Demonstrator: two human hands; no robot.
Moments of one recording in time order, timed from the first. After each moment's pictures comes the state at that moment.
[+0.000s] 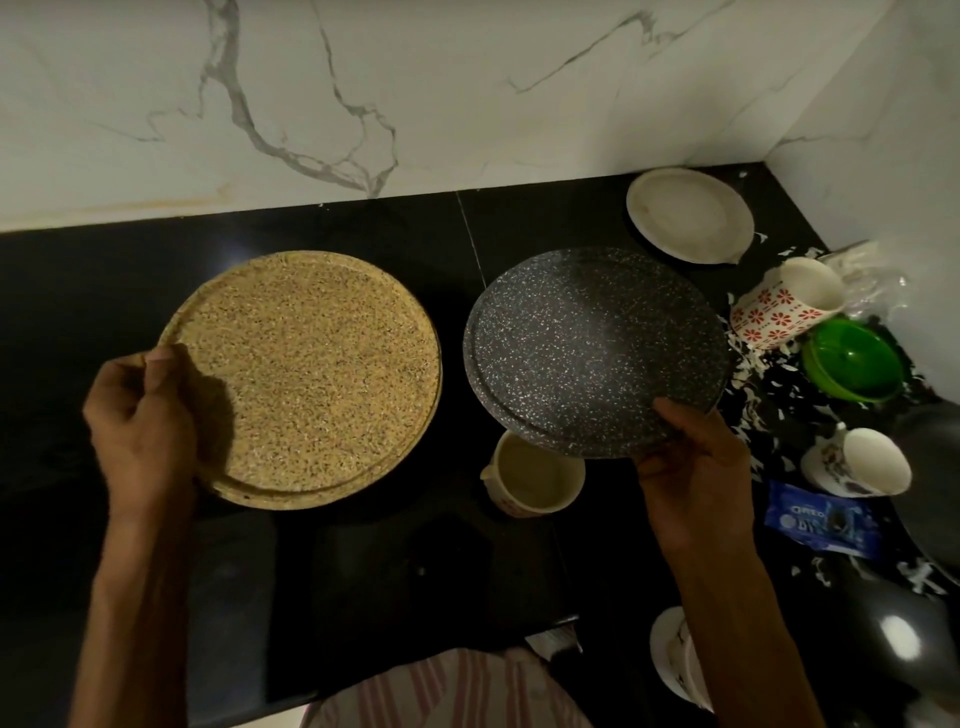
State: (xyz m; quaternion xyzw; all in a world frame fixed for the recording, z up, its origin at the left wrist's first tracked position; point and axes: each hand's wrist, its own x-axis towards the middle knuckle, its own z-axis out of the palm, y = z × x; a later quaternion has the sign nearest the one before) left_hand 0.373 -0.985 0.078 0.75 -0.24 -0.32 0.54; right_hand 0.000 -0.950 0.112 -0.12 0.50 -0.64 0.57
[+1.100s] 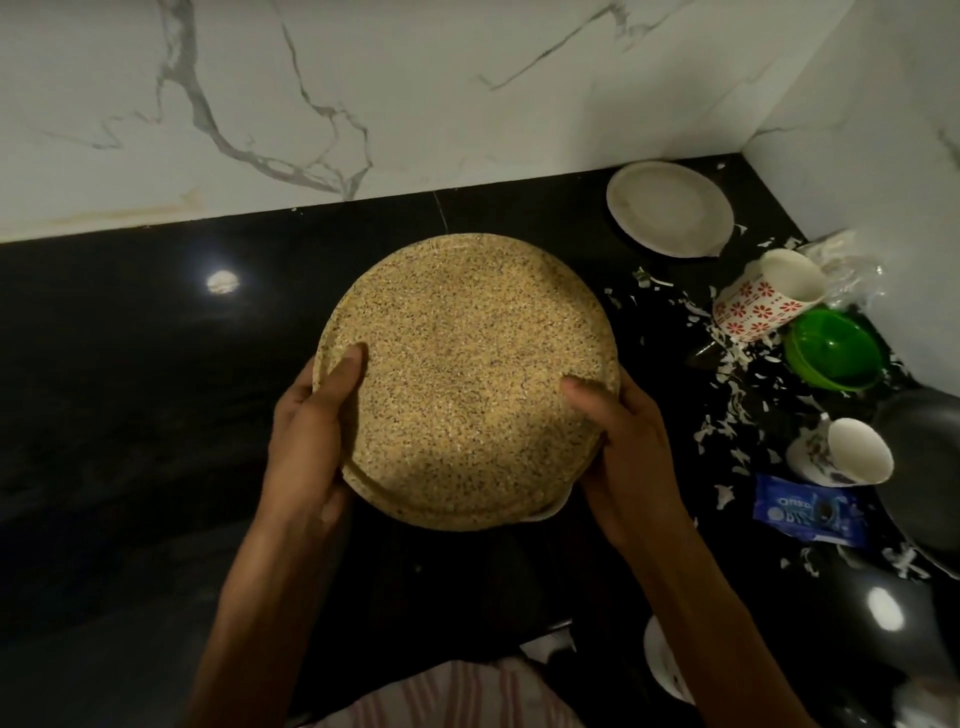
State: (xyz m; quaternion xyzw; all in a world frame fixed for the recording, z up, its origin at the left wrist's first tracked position) left_hand 0.248 -0.992 0.105 0.55 -0.19 -0.62 0.53; right_hand 0.039 -0.965 0.124 -0.26 0.52 -0.54 0.61
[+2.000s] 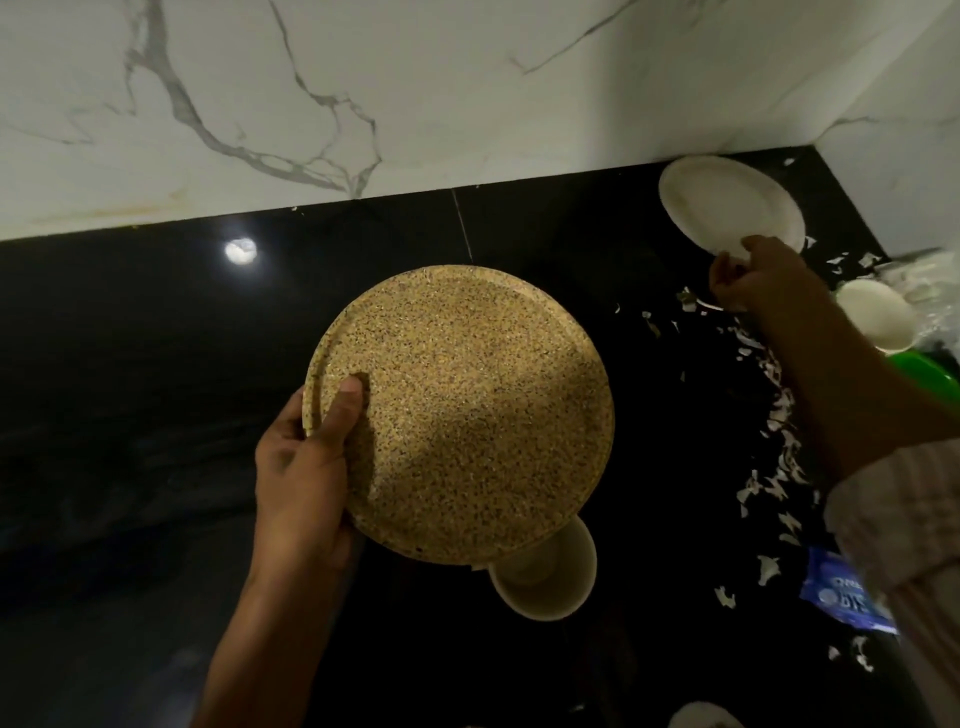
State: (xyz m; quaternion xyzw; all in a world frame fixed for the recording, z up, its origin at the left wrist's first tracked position) left_hand 0.233 -1.028 0.107 0.61 -0.12 -0.56 0.55; right_hand -0.147 -1.222 0.066 0.00 0.68 -0.55 0.48
